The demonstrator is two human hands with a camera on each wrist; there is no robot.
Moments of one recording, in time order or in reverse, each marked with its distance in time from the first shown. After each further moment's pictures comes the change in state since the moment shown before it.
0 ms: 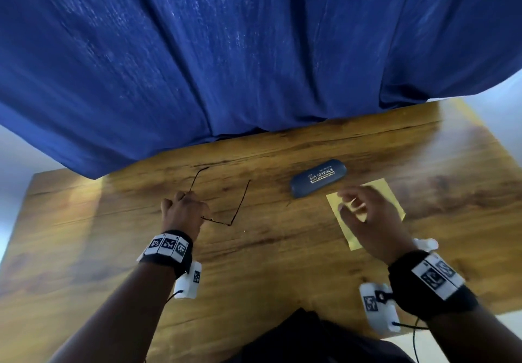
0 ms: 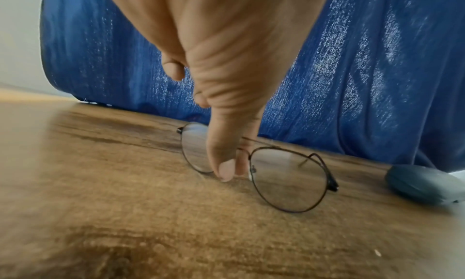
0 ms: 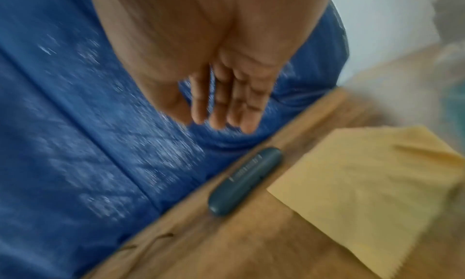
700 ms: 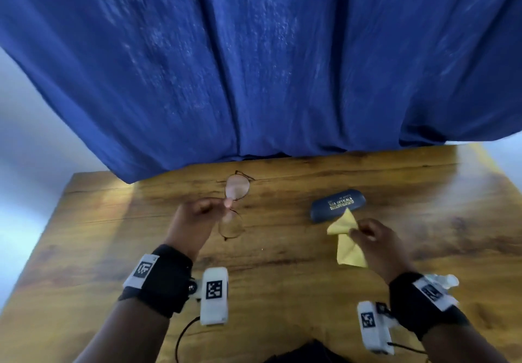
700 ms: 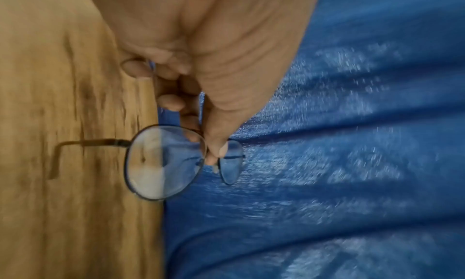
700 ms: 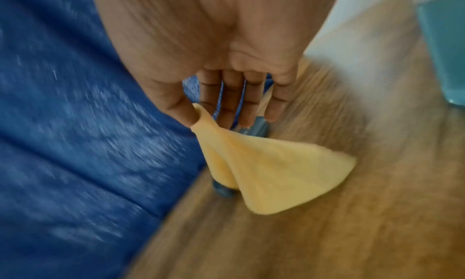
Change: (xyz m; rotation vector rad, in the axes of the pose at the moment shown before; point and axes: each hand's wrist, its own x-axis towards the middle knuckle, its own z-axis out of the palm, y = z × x) left_hand -0.063 0.001 -0.091 -1.400 0.183 -0.189; right_hand 0.016 -0.013 0.025 0.123 -0.027 0.371
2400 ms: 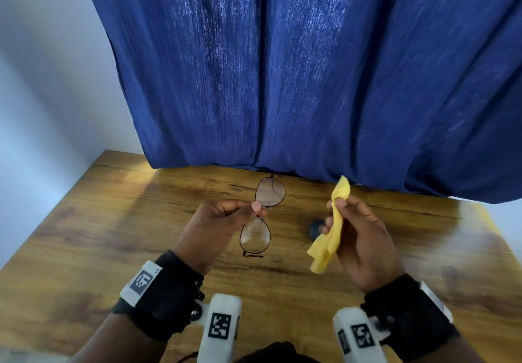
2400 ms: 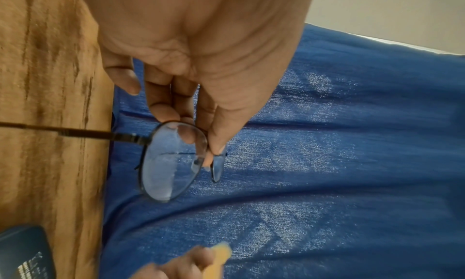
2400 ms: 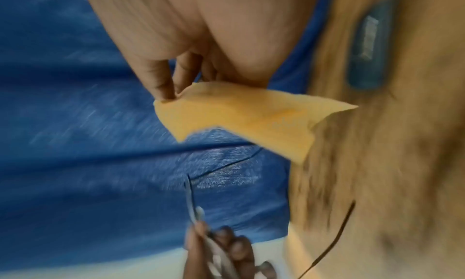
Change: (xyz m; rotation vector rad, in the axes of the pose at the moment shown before) left_hand -0.083 0.046 0.010 -0.235 -0.077 0.044; right_hand -0.070 -0.128 -0.025 1.024 -0.445 0.042
